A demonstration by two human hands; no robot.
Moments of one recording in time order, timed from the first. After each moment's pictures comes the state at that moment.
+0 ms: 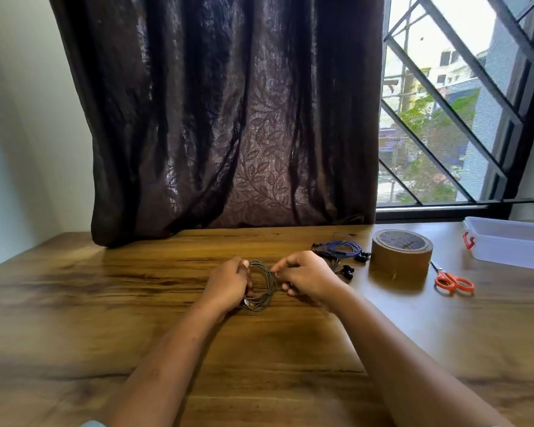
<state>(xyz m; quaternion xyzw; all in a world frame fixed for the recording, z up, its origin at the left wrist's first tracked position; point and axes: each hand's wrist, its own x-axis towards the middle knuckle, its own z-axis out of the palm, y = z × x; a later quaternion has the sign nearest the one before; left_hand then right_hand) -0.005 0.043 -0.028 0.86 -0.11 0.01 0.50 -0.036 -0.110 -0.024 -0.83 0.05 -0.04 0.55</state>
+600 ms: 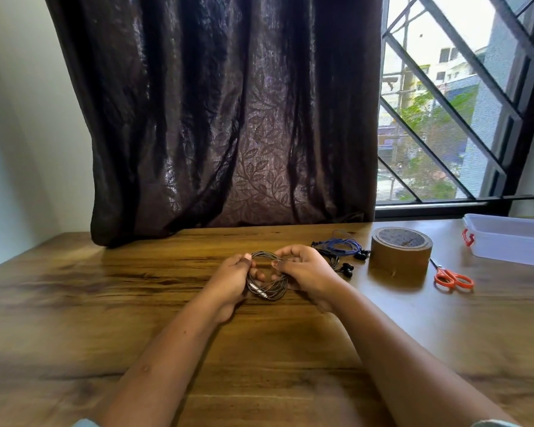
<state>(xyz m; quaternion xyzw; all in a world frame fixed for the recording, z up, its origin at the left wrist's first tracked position) -0.014 0.035 -0.018 0.71 -0.06 -0.10 0.70 -0.032 -0.108 -0.029 -0.77 0.02 -0.06 0.64</state>
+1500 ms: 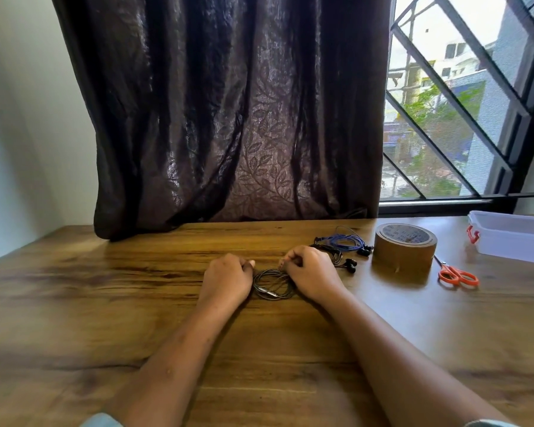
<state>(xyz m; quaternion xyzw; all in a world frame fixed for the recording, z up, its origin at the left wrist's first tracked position) 0.001 0.043 -0.036 0.95 -0.09 0.15 0.26 -0.022 -0.114 -0.050 -0.91 0.05 -0.20 0.35</state>
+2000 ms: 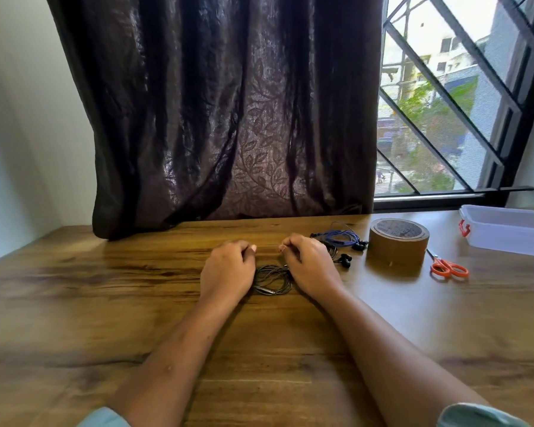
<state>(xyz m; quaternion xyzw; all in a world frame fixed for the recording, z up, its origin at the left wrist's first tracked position) -0.012 0.038 -0.027 0.91 -0.14 0.25 0.29 -0.029 -0.116 -0.049 -0.89 -0.04 -0.30 0.34</state>
